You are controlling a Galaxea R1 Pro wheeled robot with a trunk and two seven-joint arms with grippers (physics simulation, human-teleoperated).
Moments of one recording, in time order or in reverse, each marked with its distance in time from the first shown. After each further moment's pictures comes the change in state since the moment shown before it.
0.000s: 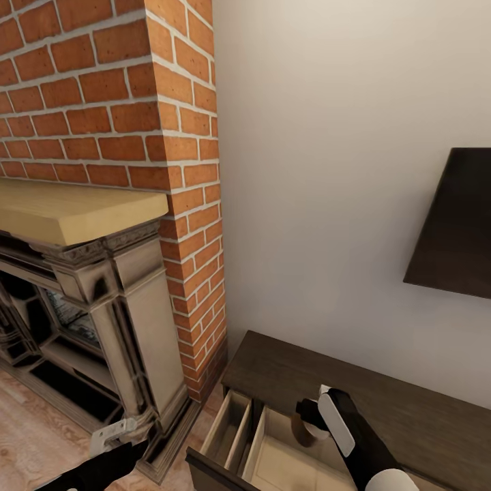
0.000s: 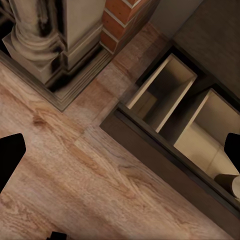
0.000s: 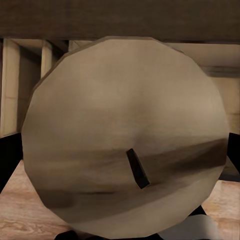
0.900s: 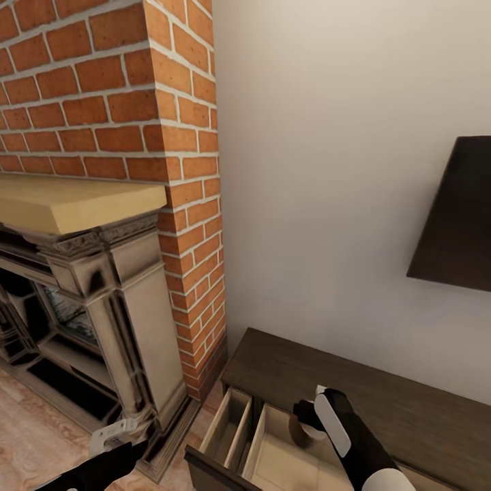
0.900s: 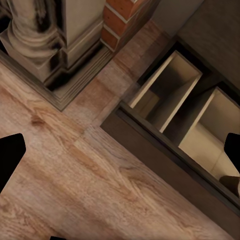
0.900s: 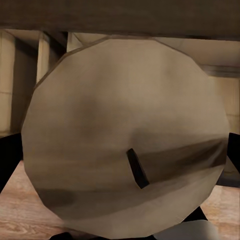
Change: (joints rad) left arm 0.000 0.000 0.000 0.000 0.000 0.000 0.000; right arm -0.003 0.011 0.017 0.004 0.008 0.009 -0.004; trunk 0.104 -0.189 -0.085
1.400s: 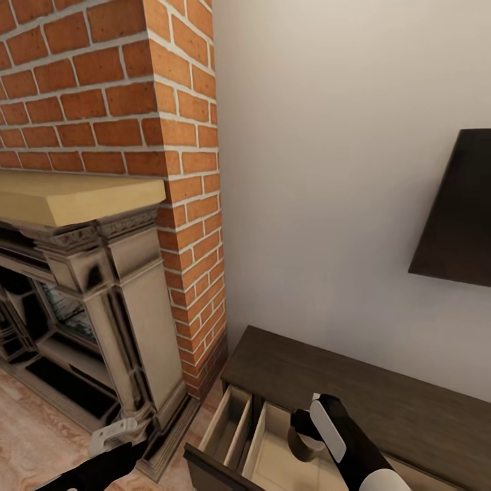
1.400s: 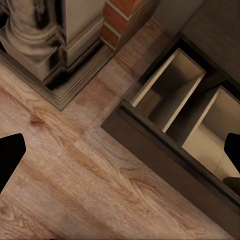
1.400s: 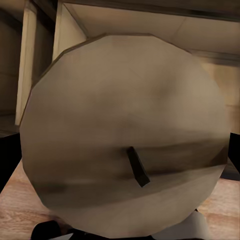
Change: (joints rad) left arm 0.000 0.000 0.000 0.000 0.000 -0.001 0.000; right arm -0.008 0.003 0.047 0.074 0.001 0.001 0.001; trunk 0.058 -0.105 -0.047
